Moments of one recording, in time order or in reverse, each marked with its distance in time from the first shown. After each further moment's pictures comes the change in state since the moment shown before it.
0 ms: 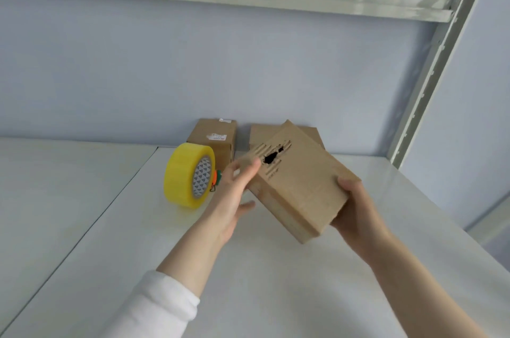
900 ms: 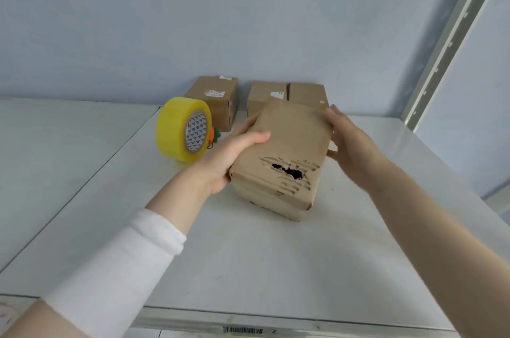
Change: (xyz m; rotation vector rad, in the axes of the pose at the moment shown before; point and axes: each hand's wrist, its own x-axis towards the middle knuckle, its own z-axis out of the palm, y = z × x) left_hand -0.005 0.002 0.008 0.104 -0.251 -0.077; right_hand 0.031 -0.021 -0.012 -0.274 -0.168 -0.024
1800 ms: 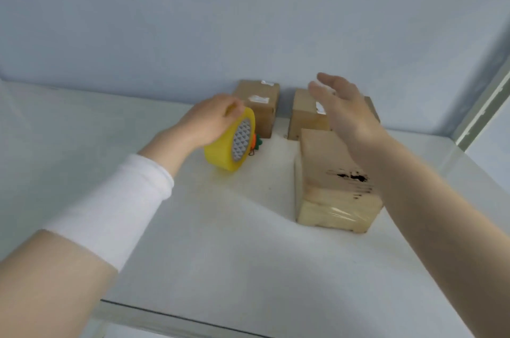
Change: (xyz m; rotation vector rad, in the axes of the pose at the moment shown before) left_hand 0.013 0.052 -0.130 1.359 0.397 0.172; right_hand 0.036 -0.061 0.118 -0.519 0.218 -0.144
